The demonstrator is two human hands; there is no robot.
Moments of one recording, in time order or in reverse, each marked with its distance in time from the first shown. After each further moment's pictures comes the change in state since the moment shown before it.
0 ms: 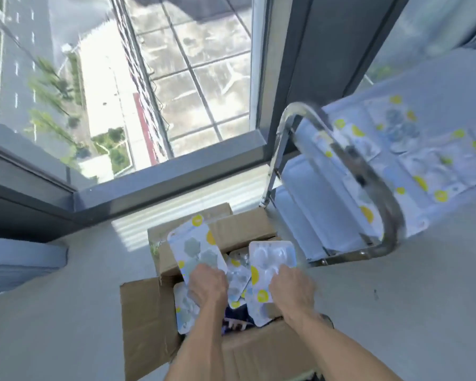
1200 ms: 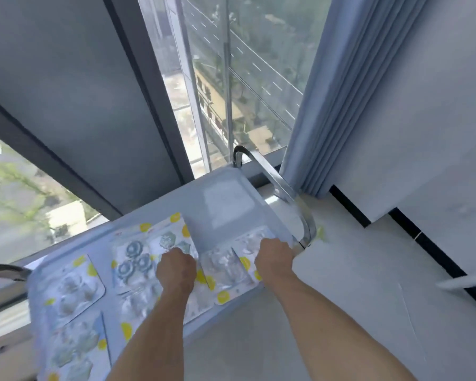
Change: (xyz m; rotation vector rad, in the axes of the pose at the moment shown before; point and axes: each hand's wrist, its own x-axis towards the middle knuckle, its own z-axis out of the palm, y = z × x) left_hand -0.316 0.657 0.205 0.113 0.155 0.337; right_hand 0.314 0.592 -0.448 -0.039 0.150 0.009
